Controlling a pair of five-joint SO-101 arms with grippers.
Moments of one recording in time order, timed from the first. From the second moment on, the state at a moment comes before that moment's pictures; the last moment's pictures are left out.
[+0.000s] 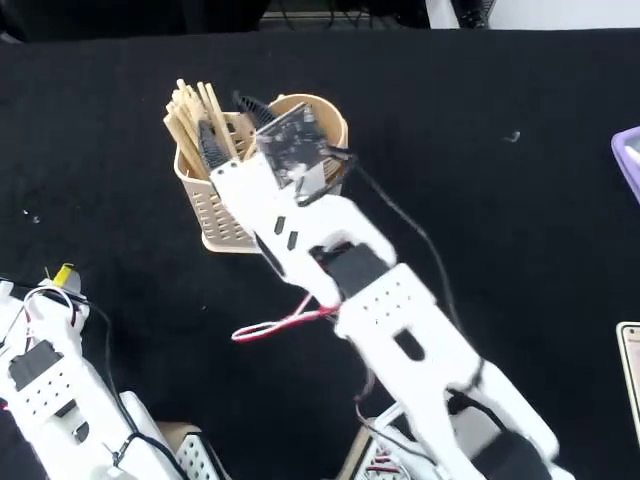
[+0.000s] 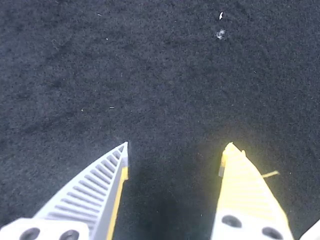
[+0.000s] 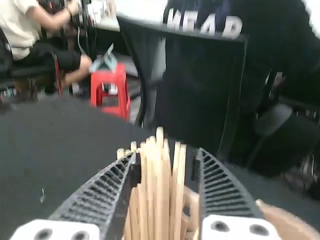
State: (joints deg) left arm -48.3 -62.2 78.1 39.2 21.4; right arm -36.0 -31.8 38.6 6.8 3.5
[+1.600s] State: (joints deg) left arm -3.5 -104.3 95.6 61.6 -6.1; right arm -1.1 -103.3 96.6 70.8 7.9
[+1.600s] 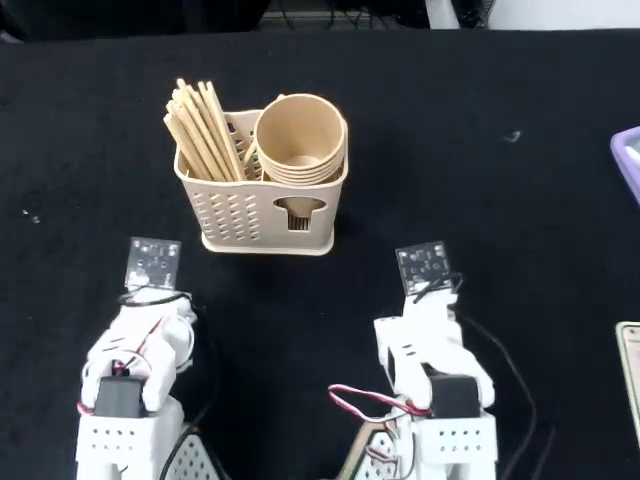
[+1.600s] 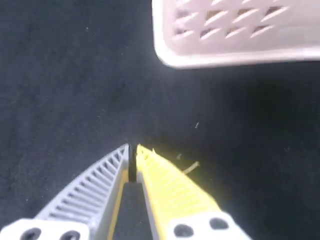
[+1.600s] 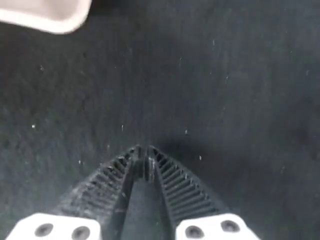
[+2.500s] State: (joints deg) left arm -11.5 -104.1 95.9 72.7 -6.1; right arm -1.2 -103.3 96.6 74.5 -4.7
